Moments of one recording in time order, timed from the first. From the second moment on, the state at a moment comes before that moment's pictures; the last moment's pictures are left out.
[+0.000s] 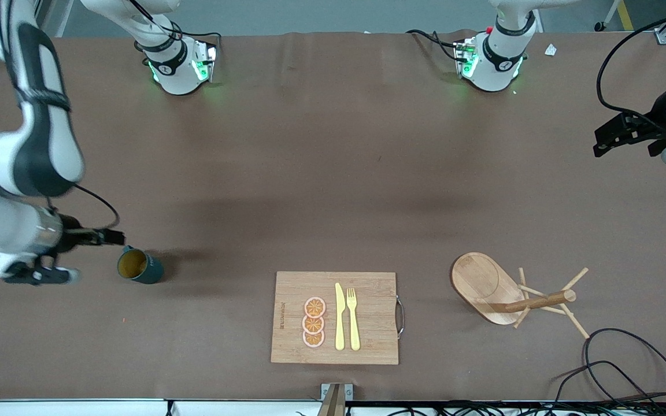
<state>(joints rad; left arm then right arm) 0.05 0.01 -0.12 -1.53 0.02 1.54 -0.04 0.04 0.52 0.00 -1.44 0.03 1.82 0.07</state>
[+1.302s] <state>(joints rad) 0.06 0.02 -0.12 -1.53 0.02 1.57 -0.04 0.02 0.69 -0.01 -1.52 0.04 2.08 0.21</state>
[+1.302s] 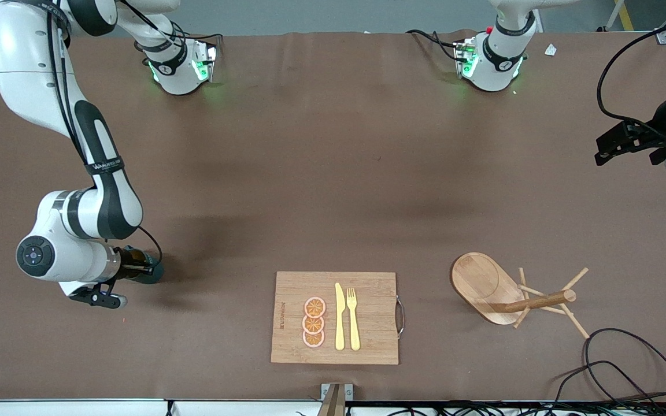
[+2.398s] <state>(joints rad) 0.05 0.03 -0.12 -1.53 0.02 1.57 -0.04 0.48 0.68 0.02 -1.23 0.13 2.00 0.60</state>
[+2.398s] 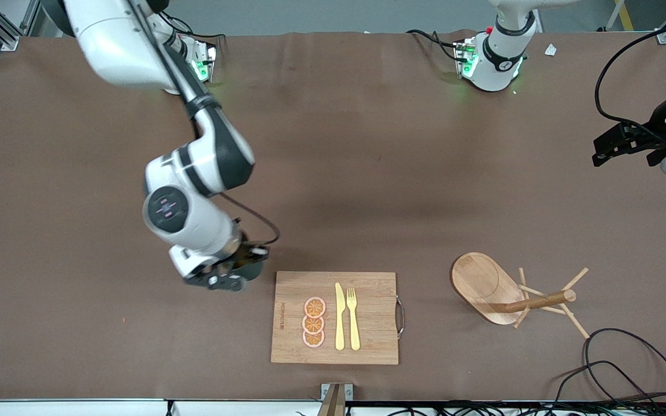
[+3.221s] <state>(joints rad) 0.05 0.03 -0.13 -1.53 0.00 1.52 -0.04 0.83 0.87 0.03 -1.20 0.22 2.40 0.79</state>
